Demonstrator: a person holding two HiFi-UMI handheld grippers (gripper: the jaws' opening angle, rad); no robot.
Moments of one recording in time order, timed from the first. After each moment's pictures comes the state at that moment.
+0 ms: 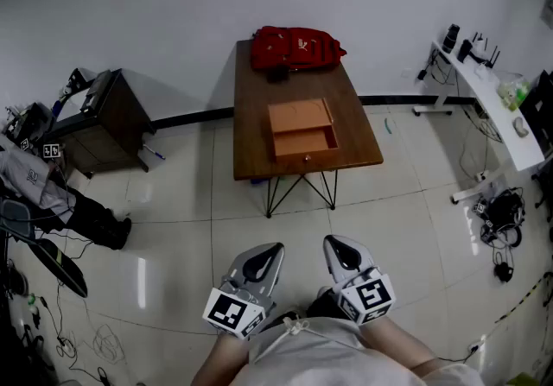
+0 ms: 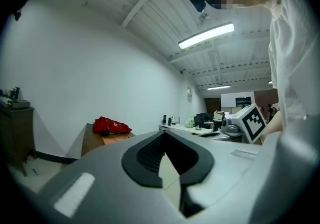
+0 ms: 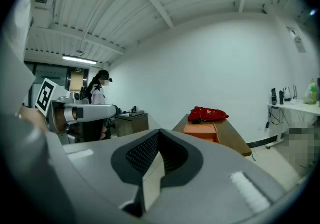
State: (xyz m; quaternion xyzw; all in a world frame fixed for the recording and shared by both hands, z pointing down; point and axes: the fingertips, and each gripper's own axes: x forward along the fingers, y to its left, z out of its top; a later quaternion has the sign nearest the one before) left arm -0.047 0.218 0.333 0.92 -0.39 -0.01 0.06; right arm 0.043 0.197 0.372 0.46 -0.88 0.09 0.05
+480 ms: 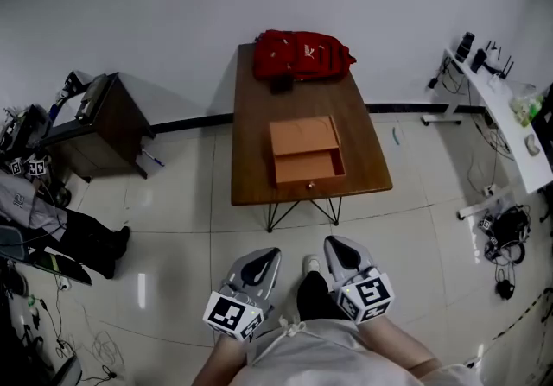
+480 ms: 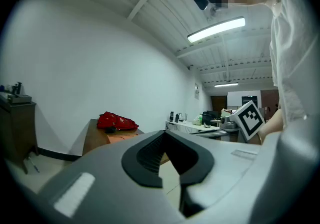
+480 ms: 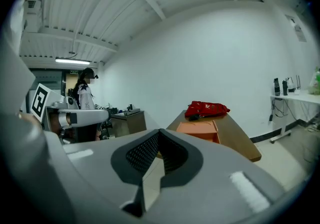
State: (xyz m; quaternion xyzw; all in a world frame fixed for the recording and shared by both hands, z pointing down) left arm -0.052 0.108 0.368 0.91 -0.41 0.00 0.08; right arm 0.049 0.077 0.402 0.45 -0.88 0.12 0.06
